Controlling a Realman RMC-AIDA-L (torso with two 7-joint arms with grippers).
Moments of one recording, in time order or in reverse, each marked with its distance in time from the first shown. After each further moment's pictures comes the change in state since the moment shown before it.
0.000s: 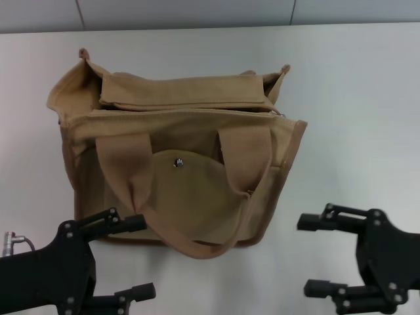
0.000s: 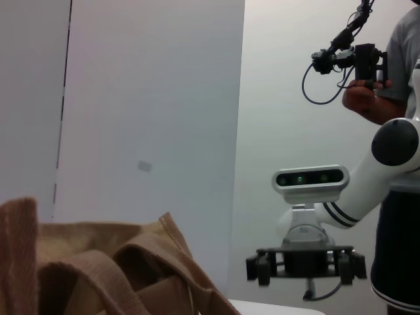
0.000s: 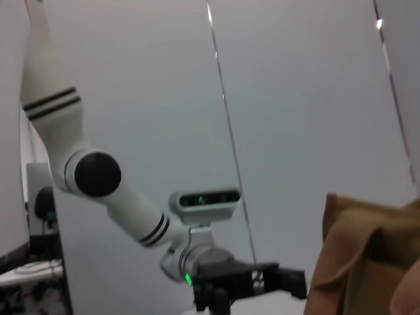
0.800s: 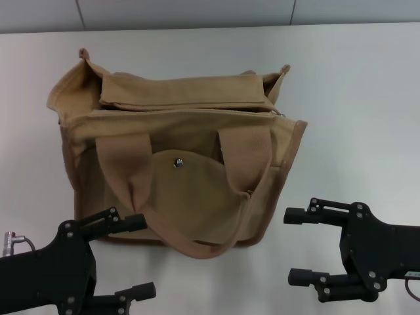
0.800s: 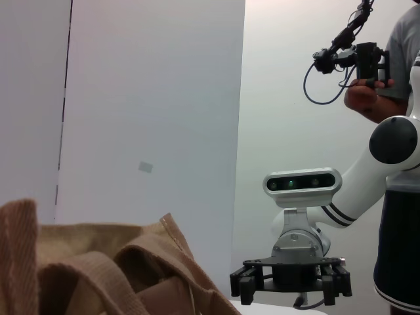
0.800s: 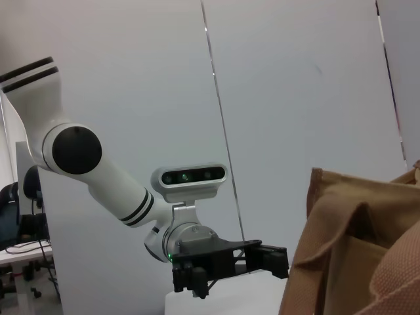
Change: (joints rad) left arm -0.005 -0.007 0.005 0.004 0.008 -0.011 0.001; right arm 0.030 0.005 -0.034 0.014 0.007 0.082 0.007
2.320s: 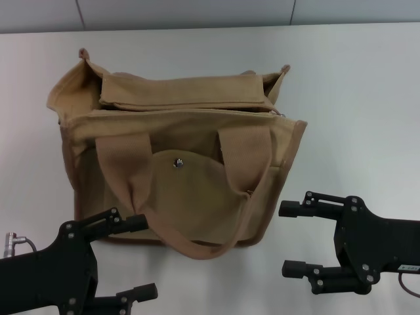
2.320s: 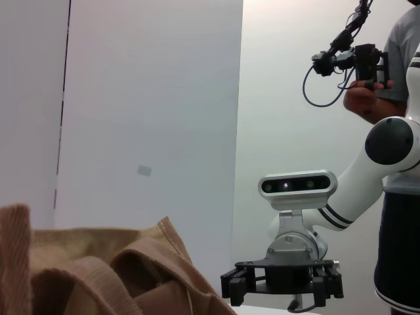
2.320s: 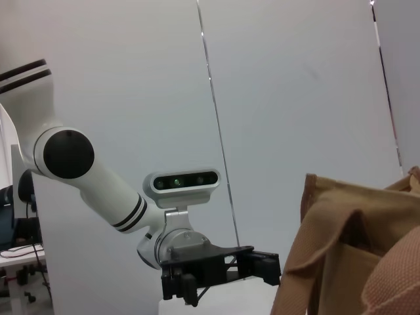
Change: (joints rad) left arm 0.001 -0.005 -0.001 0.000 0.000 0.004 0.008; right arm 0.016 0.000 0.002 0.022 0.014 0.018 -0.009
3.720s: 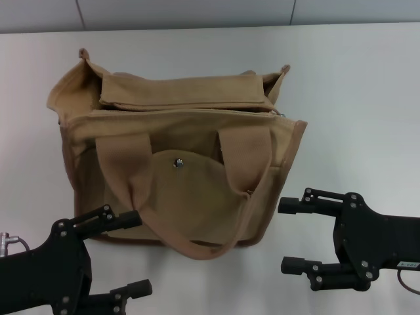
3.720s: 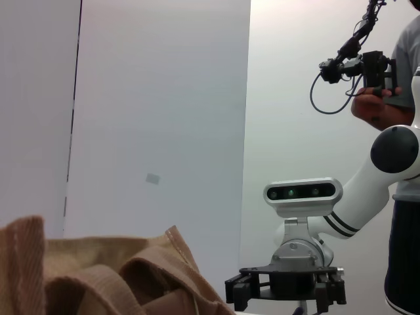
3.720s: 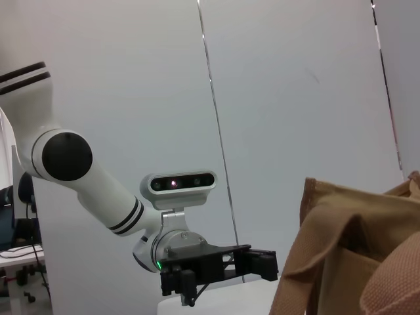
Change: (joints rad) left arm 0.012 0.001 -0.025 0.000 -0.001 0.016 0.000; right arm 0.007 0.000 0.001 0.000 0.003 0.000 0.000
